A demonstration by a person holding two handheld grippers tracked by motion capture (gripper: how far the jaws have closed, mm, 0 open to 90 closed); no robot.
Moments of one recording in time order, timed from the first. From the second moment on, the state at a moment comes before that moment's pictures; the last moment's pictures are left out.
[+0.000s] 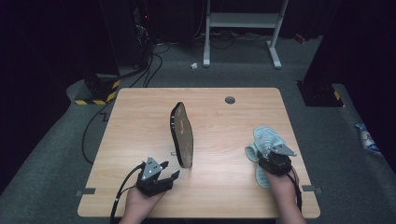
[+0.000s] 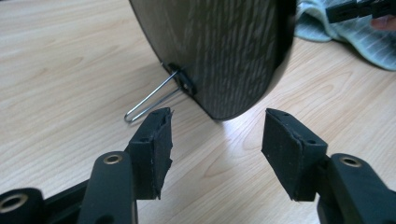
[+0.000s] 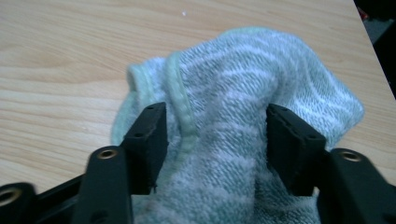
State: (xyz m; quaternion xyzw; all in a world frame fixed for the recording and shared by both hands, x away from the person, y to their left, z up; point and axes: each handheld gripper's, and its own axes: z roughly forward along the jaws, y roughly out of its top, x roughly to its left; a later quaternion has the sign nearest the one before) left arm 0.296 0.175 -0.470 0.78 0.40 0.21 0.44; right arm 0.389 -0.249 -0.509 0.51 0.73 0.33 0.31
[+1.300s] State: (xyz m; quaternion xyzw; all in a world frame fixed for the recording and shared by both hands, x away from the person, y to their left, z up) left arm 0.312 0.155 -0.468 0.76 0.39 0.22 0.46; right arm 0.340 -0.208 -0.495 0.43 0.75 0.37 0.34
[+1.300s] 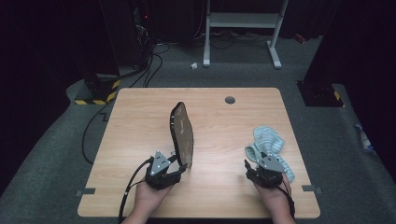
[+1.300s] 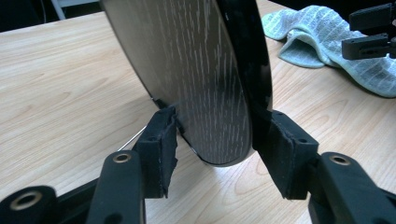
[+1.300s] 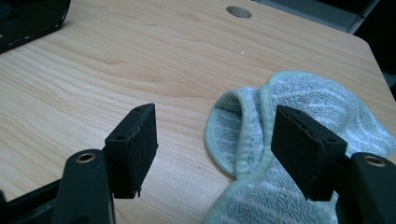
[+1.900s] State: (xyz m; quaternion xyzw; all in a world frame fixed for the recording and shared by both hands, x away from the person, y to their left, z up) left arm 0.302 0.176 -0.469 0.76 0.40 0.24 0.45; right arm 0.346 -0.189 -0.497 0.41 0.76 0.38 0.32
